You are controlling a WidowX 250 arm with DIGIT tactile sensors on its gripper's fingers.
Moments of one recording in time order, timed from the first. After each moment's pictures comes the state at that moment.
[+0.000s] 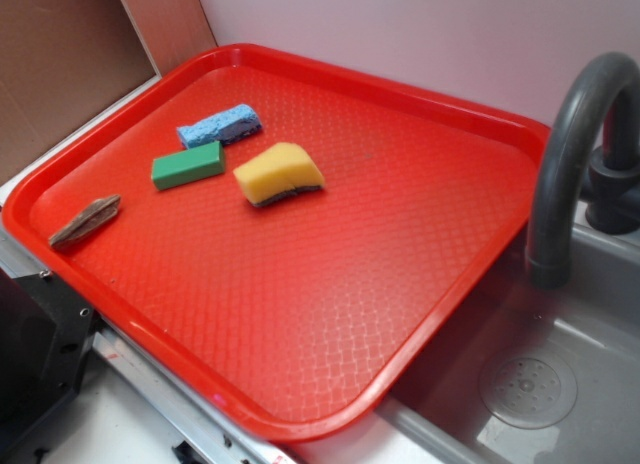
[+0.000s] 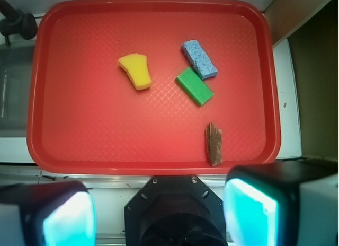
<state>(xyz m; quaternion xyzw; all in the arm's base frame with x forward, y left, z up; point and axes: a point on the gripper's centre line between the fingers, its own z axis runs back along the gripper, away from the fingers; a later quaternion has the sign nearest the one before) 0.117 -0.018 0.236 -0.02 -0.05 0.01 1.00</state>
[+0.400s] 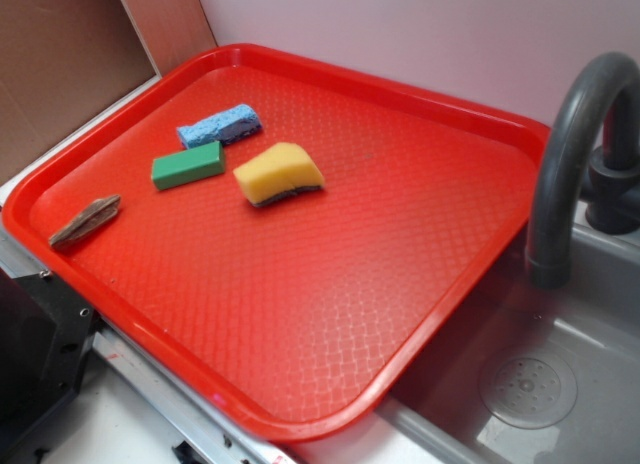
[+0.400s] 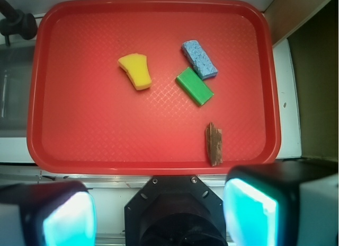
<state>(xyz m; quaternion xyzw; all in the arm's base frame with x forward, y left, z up) 0.115 -0.017 0.231 -0.01 -0.04 0.01 1.00</state>
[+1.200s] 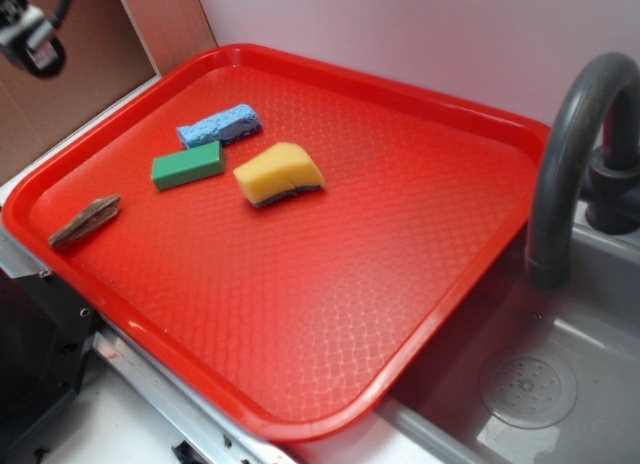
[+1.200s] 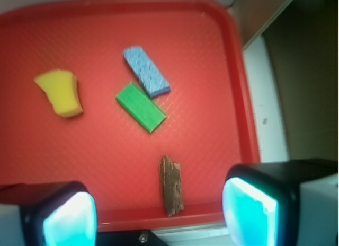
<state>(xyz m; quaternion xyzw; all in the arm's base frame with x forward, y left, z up) 0.154 0.065 0.154 0.01 -0.06 0.04 1.00</state>
